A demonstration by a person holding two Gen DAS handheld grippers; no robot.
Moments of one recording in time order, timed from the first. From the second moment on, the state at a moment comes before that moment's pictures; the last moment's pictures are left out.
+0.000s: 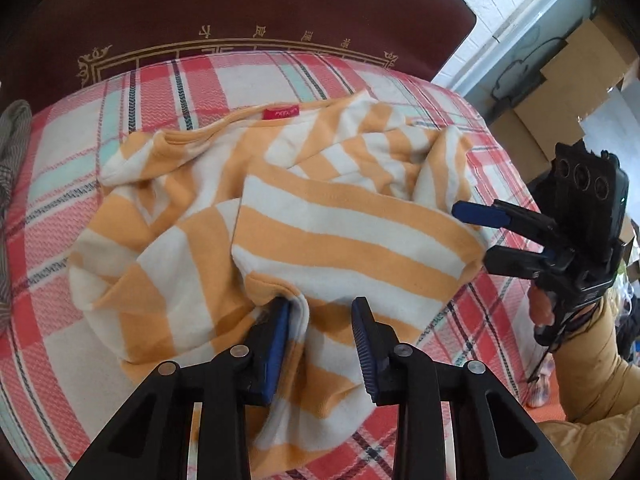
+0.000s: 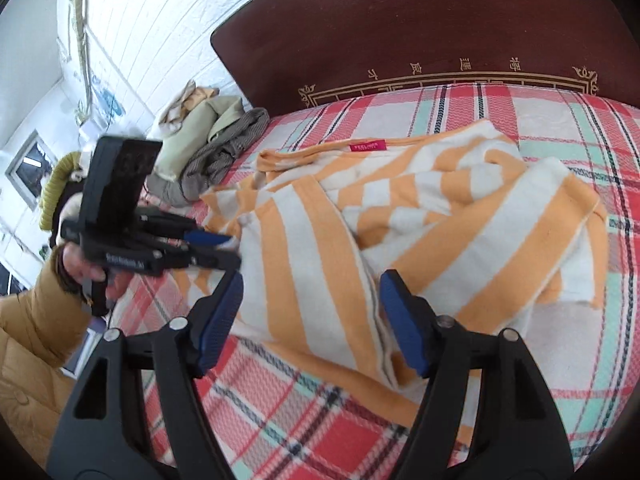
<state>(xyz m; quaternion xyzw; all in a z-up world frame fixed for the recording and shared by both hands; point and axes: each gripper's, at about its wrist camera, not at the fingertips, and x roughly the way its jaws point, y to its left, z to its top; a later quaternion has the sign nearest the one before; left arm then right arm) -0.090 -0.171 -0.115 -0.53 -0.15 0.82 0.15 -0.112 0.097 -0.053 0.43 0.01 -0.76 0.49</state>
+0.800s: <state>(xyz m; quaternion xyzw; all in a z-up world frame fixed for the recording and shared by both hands) -0.066 -0.200 -0.114 -0.48 -0.25 0.82 0.18 -0.127 -0.009 -0.012 0.38 0.18 -0.71 0.56</state>
